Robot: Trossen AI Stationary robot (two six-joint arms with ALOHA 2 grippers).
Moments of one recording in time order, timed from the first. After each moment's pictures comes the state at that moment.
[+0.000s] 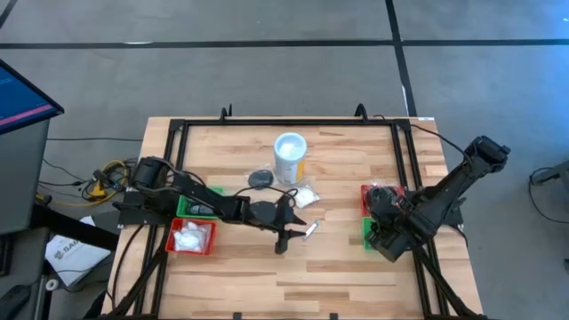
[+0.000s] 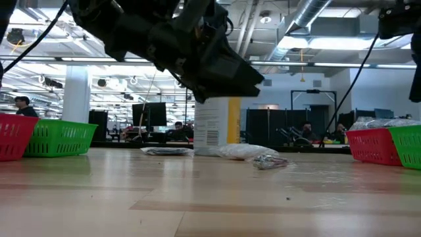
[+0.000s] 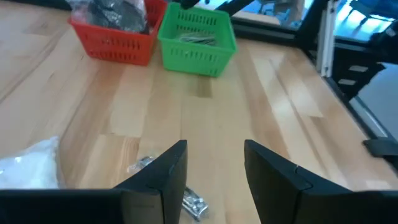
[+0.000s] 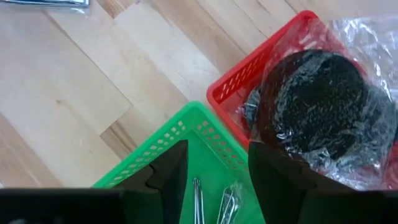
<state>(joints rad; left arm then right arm) -0.21 1.87 0.91 0.57 -0.11 -0.23 0.76 1.26 0.83 -1.18 0.45 1.50</state>
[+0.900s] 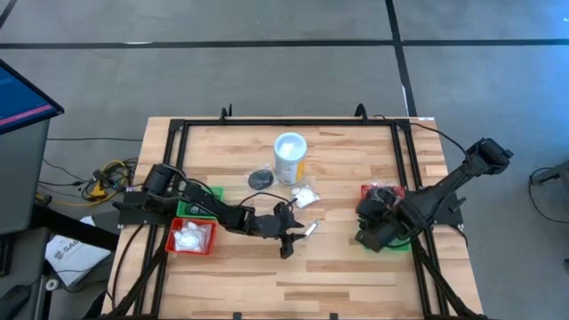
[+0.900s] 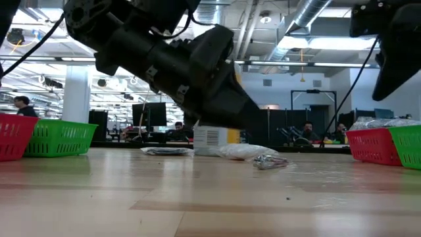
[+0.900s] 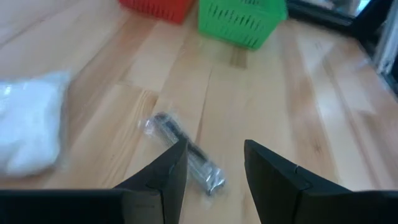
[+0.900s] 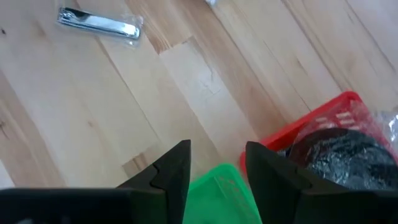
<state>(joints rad) -0.28 1.99 0.94 0.56 -0.30 -0.40 0.61 1.26 0.83 -0.99 0.48 1.10</state>
